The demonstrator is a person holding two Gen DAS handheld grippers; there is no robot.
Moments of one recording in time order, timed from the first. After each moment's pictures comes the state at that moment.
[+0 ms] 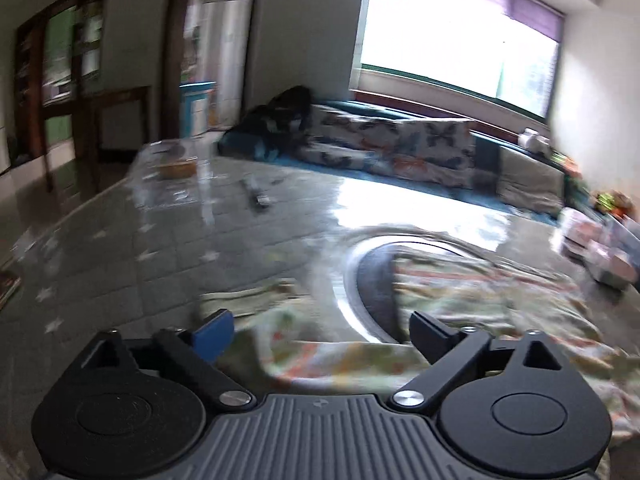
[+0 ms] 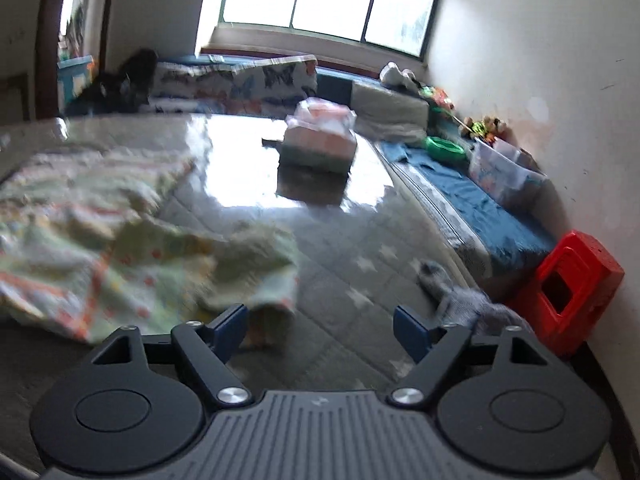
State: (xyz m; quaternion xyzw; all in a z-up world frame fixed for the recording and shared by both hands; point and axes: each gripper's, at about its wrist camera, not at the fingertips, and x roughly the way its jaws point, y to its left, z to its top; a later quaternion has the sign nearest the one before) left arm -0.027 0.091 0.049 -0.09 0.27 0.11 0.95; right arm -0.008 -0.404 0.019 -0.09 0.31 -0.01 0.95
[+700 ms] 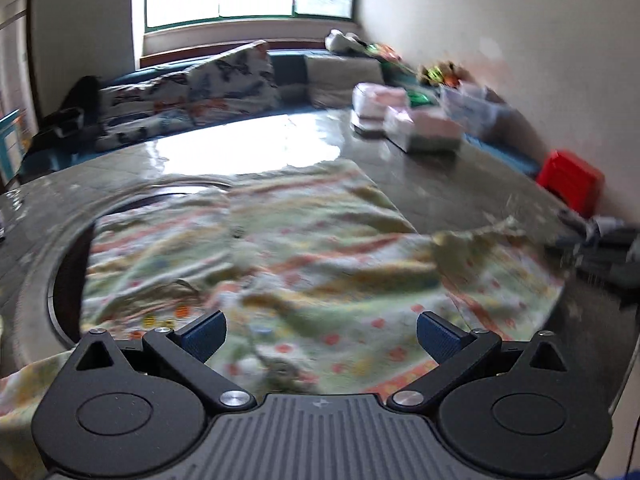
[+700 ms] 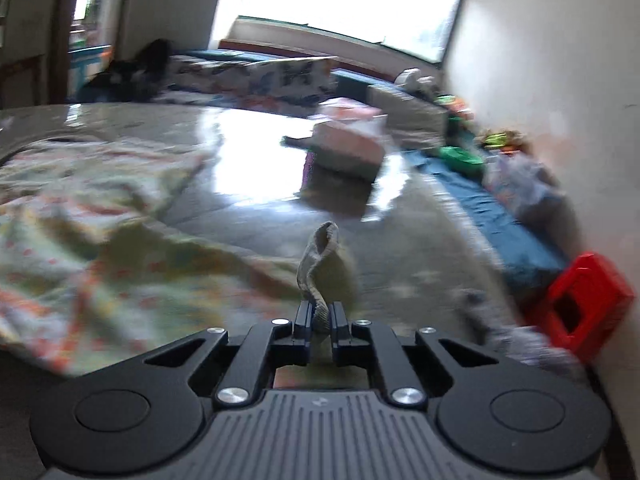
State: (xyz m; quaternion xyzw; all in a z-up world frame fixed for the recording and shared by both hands) left arm 0.044 -0.104 0.005 0.03 0.36 -0.15 0.92; right arm 0.032 -0.393 -0.003 -0.12 0.31 -0.02 0.94
